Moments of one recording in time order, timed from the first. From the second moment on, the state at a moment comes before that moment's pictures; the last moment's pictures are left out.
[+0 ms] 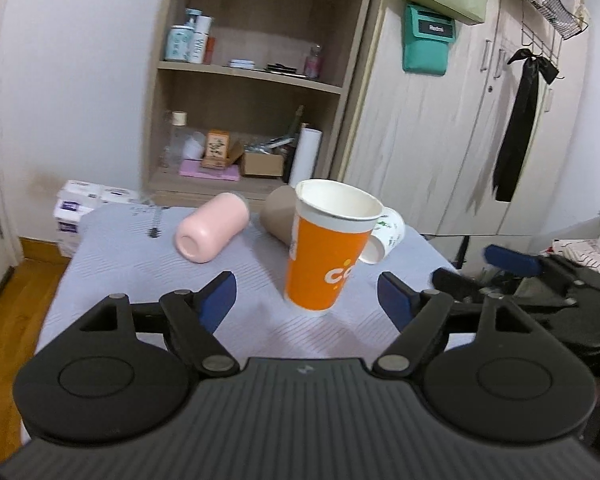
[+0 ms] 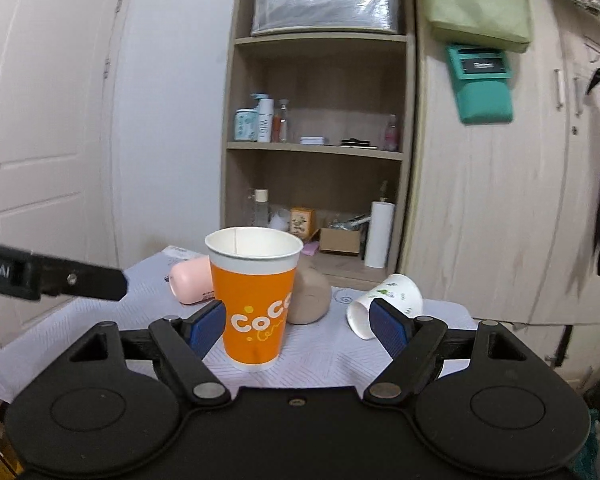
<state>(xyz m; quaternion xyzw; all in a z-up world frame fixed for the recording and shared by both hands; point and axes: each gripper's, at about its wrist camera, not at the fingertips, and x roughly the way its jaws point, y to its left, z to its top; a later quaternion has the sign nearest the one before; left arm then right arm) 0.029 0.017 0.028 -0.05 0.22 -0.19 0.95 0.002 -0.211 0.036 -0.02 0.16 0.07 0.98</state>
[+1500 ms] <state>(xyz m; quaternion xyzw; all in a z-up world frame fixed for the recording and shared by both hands) -0.001 0.021 0.018 0.00 0.27 -0.10 0.96 -0.036 -0.207 0.048 -0.02 0.21 -0.02 0.98</state>
